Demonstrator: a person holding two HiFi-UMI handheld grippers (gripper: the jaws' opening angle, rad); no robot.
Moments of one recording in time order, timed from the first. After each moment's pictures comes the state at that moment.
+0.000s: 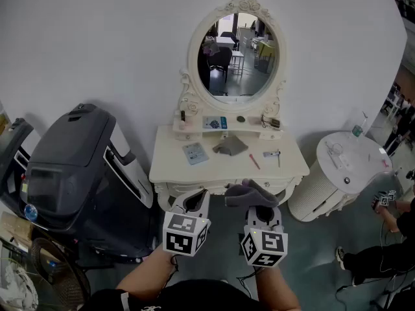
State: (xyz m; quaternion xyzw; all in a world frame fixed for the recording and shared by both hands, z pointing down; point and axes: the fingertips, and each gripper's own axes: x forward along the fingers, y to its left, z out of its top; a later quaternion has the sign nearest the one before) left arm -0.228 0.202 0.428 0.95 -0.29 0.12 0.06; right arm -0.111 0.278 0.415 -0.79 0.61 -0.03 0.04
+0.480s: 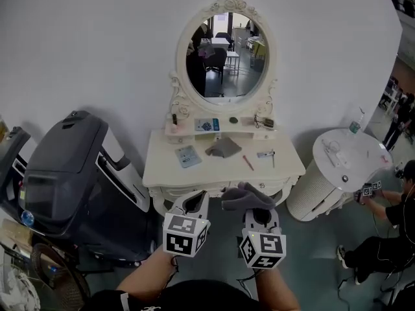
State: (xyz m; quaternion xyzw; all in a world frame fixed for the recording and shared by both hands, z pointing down) left arm -0.188 0.208 0.431 0.95 -0.29 0.13 0.05; right arm -0.081 0.284 0.423 -0.78 0.62 -0.04 0.05
